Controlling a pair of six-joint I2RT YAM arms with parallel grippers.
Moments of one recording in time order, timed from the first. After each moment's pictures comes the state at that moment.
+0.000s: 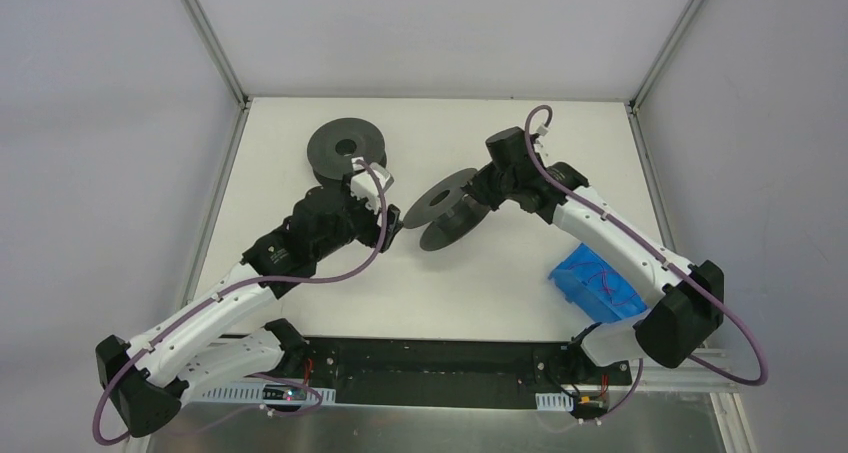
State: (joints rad) left arm -0.73 0.89 0.83 -0.32 -0.08 -0.03; right arm 0.65 1.40 1.28 -0.69 0.16 1.36
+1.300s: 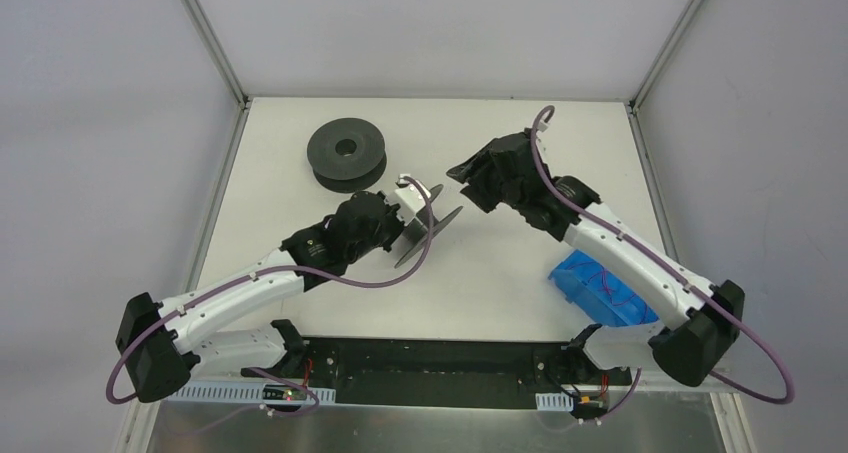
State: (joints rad) left arm -0.90 1.05 0.79 -0.20 -0.25 0.21; right arm 0.75 1.34 1.27 -0.58 0.20 1.35
